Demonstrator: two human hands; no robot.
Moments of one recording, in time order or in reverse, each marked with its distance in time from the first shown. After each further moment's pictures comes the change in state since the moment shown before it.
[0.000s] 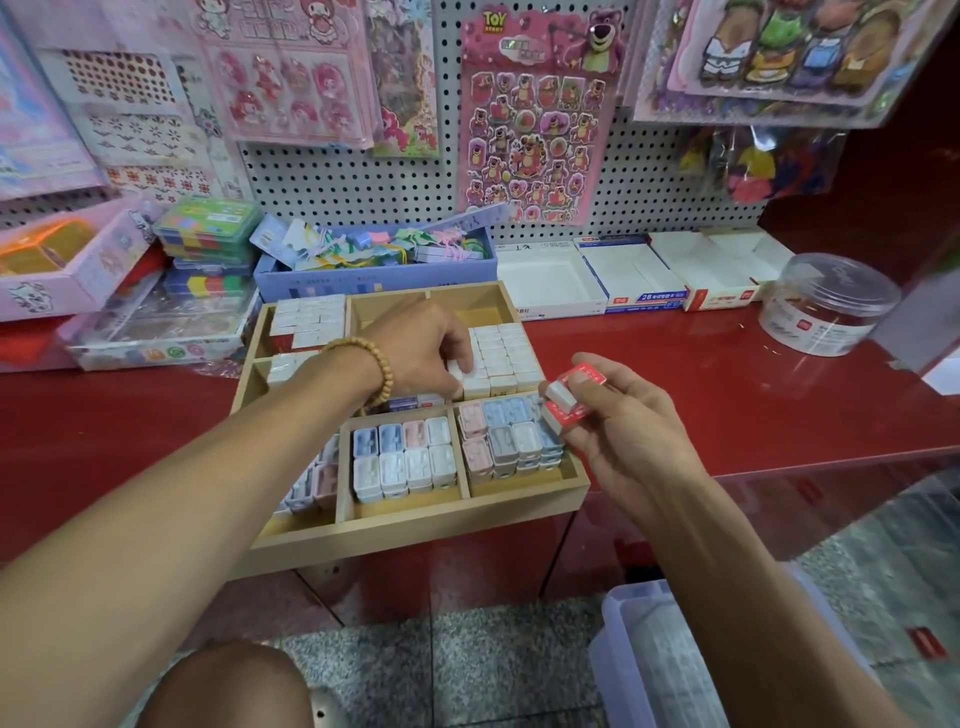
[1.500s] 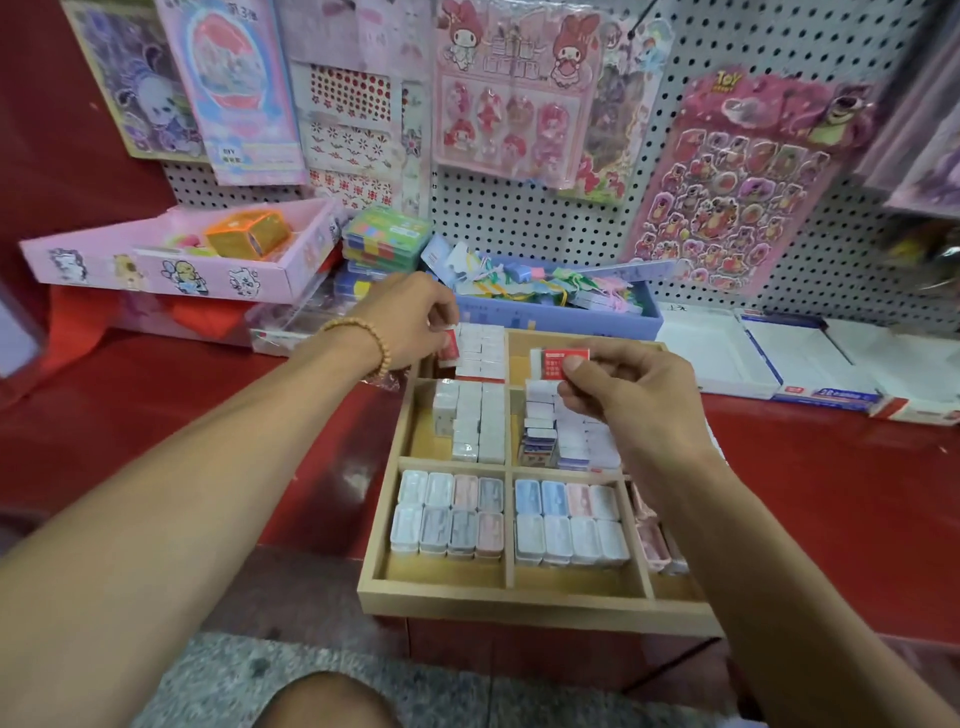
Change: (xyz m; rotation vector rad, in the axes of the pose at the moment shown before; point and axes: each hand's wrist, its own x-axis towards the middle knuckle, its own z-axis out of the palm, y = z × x) left_hand -0.029 -0.163 -0.053 0.008 0.326 -0.213; right_hand 0.041 0.038 0.140 -0.532 -0.215 -0.339
